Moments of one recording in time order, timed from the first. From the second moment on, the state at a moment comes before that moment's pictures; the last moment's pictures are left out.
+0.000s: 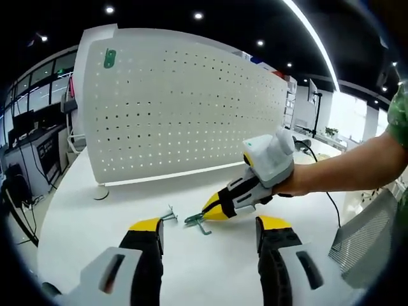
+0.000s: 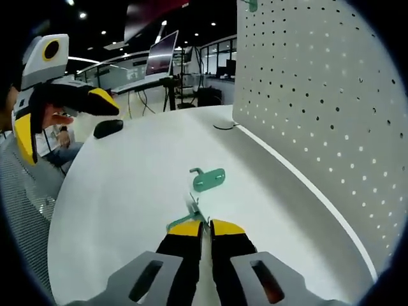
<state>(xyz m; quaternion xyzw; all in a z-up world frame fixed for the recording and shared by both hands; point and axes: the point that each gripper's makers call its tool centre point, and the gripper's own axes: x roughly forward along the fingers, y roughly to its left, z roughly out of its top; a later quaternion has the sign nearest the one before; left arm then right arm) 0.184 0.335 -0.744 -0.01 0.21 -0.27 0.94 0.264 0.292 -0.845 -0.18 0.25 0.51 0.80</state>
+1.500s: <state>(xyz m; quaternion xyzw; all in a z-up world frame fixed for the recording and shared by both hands) 0.187 0.330 -0.739 0.06 0.19 -0.29 0.93 0.256 0.283 -0.817 -0.10 0.30 0.50 0.81</state>
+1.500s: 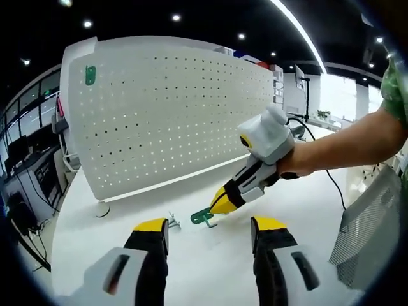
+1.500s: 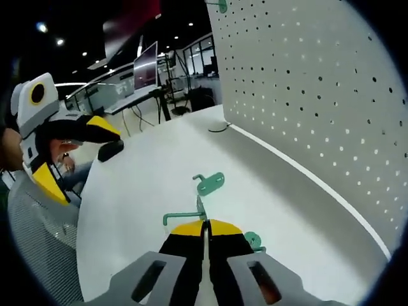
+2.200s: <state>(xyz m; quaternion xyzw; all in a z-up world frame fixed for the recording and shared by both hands) 0.182 0.329 -0.696 0.09 0.13 -0.31 0.94 0.237 0.284 -0.733 -0.04 0.28 0.50 0.81</state>
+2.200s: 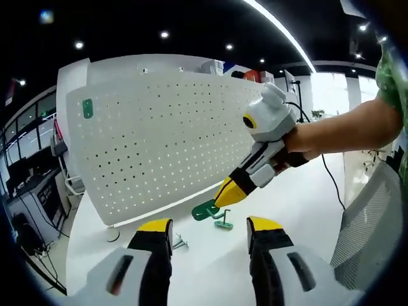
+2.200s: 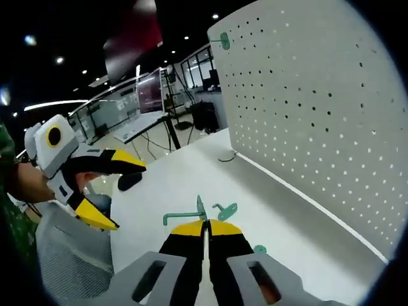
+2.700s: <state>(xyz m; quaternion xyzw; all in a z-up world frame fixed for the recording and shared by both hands) 0.167 0.322 -0.691 0.15 0.10 -0.33 0.92 0.204 0.290 -0.710 -0.04 0.29 0.51 0.81</state>
